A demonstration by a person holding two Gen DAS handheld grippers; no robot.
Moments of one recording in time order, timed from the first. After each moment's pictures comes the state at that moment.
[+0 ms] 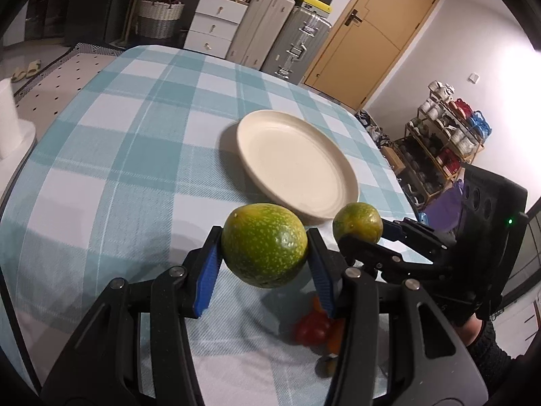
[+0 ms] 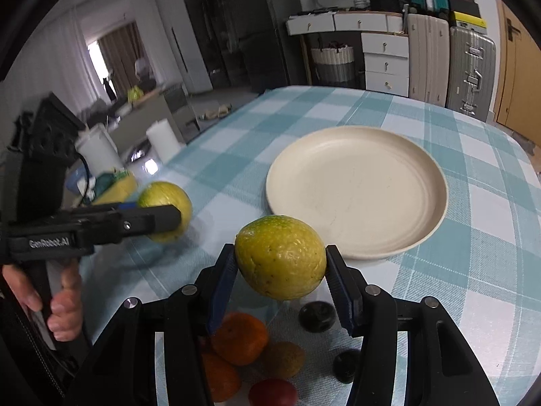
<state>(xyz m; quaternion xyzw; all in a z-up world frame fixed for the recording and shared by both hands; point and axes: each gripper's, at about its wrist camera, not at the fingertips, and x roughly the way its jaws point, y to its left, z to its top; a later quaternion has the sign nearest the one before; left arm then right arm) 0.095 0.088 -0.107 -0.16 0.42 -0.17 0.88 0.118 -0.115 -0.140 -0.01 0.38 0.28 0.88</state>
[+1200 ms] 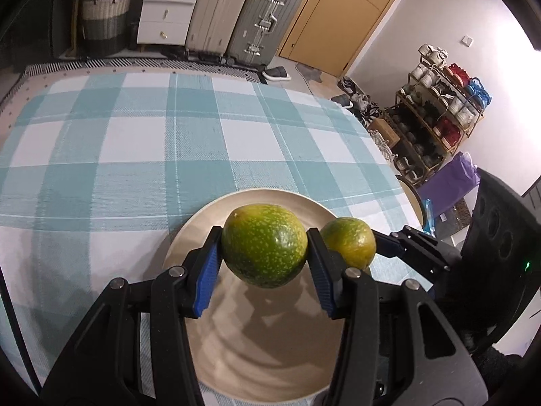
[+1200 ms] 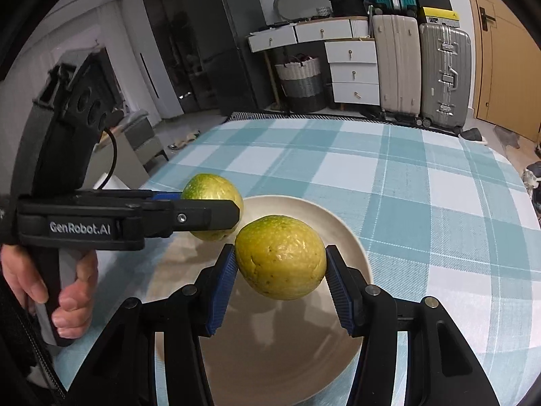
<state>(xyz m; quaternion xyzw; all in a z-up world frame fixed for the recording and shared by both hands) 0.322 -0.005 -0.109 -0.10 0.47 -0.23 0.85 0.261 -0.162 -0.137 0.01 0.36 0.23 0.90</state>
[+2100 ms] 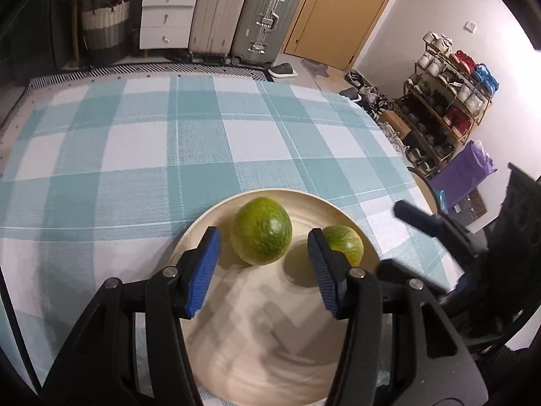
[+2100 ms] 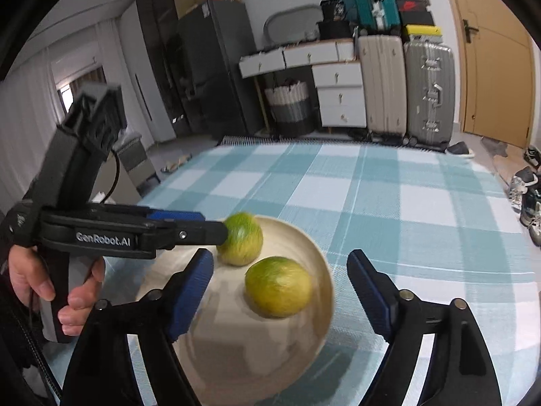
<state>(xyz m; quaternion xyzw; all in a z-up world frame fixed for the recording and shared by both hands) 0.317 -0.017 -0.108 -0.06 0.46 -0.21 0.86 0.245 -0.194 -0.124 0.03 0.31 0.21 0.93</state>
